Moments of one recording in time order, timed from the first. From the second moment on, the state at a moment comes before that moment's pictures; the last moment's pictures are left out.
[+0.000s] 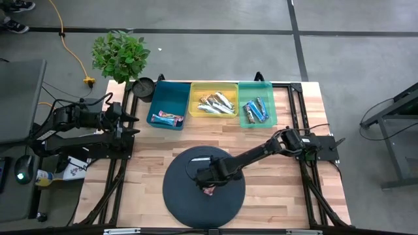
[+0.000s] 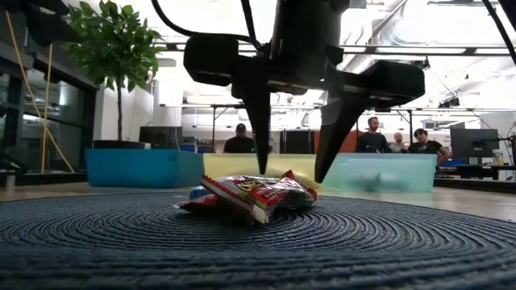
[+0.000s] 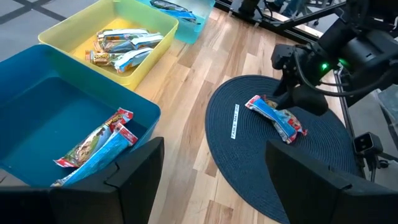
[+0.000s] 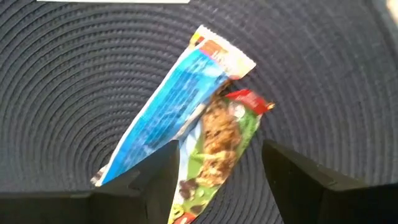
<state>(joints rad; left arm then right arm) 0.25 0.28 0.85 -1.08 0.09 -0.24 0.35 2.27 1.88 -1.08 0.14 1.82</state>
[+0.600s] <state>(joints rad) 0.25 0.28 0.85 -1.08 0.09 -0.23 0.36 2.28 1.88 -1.01 0.12 1.85</state>
